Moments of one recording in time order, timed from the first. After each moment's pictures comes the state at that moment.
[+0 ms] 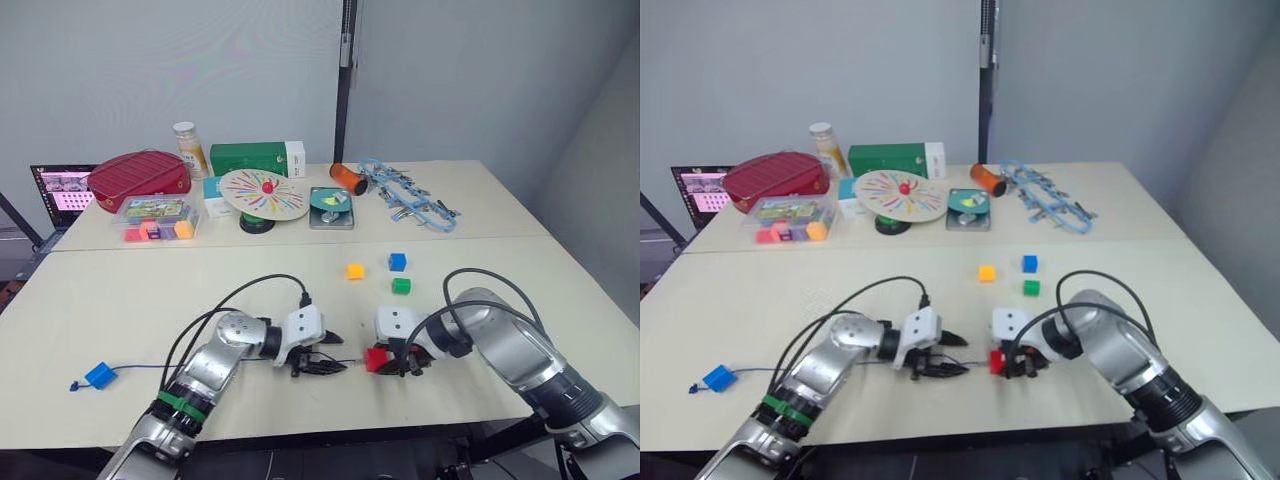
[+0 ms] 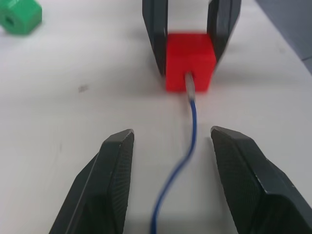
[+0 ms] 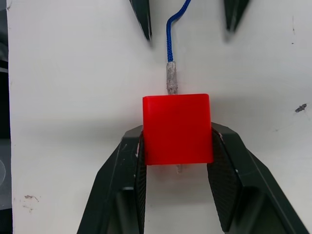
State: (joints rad) left arm -0.48 0.46 -0.33 0.16 -0.11 0.15 -1.17; right arm -0.61 -0.74 0.46 -0.16 -0.04 0.59 1.32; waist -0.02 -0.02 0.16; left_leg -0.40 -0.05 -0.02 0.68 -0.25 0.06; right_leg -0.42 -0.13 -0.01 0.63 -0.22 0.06
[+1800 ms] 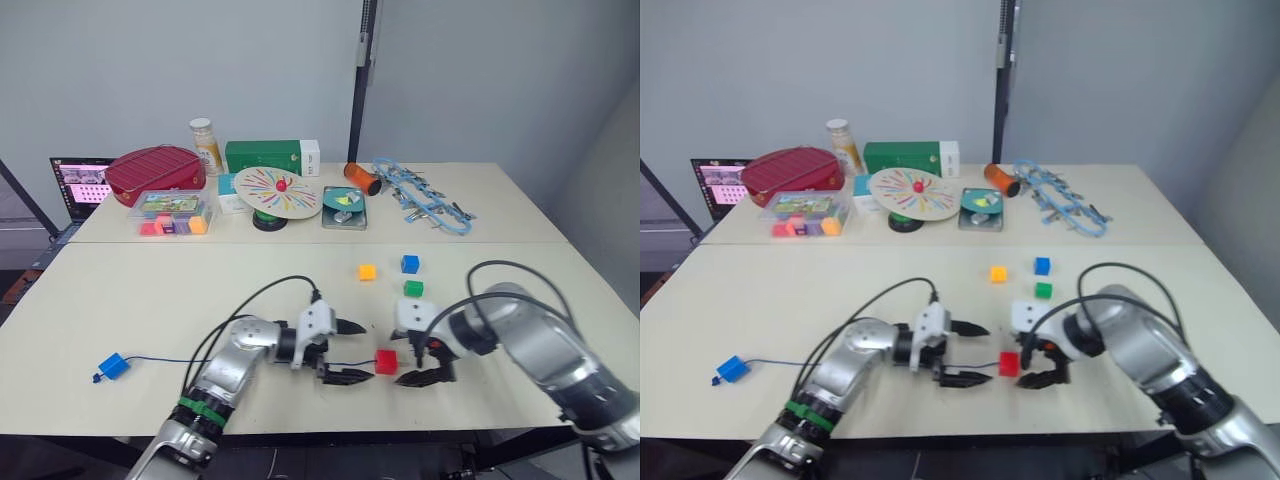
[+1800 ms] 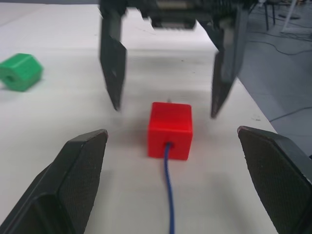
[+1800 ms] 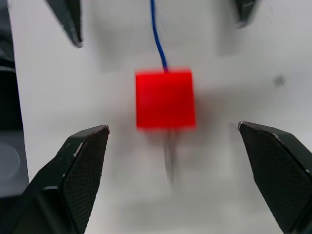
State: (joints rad) left arm -0.52 0.23 -0.36 0.28 -0.16 0.05 -1.18; right arm -0.54 -0.93 0.34 -0.27 0.05 0.71 1.33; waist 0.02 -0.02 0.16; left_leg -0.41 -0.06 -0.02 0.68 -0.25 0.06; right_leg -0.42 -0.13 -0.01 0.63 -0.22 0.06
